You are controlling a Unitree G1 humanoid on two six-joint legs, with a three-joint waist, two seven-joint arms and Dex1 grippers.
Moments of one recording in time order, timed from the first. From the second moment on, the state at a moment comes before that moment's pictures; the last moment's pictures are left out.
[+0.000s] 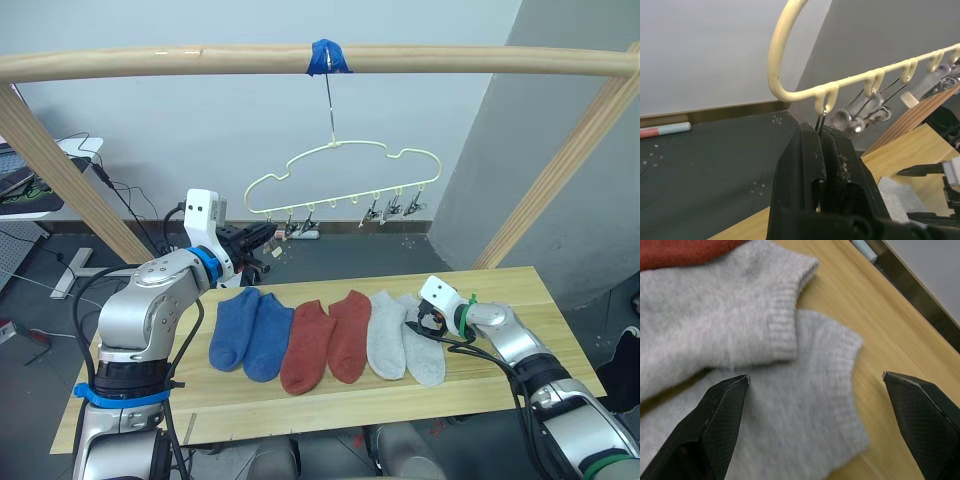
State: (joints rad) left arm -0.42 0.51 0.14 -0.16 -0.46 0.76 -0.51; right arm -0.53 -0.45 0.32 0.79 -0.13 -0.01 0.70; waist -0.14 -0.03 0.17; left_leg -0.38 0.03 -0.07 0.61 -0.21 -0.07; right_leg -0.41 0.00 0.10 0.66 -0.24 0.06
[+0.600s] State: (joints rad) left arm -0.41 0.51 0.15 -0.18 -0.46 0.76 -0.49; right arm -0.46 -0.49 0.26 0.78 -0.13 -0.03 0.76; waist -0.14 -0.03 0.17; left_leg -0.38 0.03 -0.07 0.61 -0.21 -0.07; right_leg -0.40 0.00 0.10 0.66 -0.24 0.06
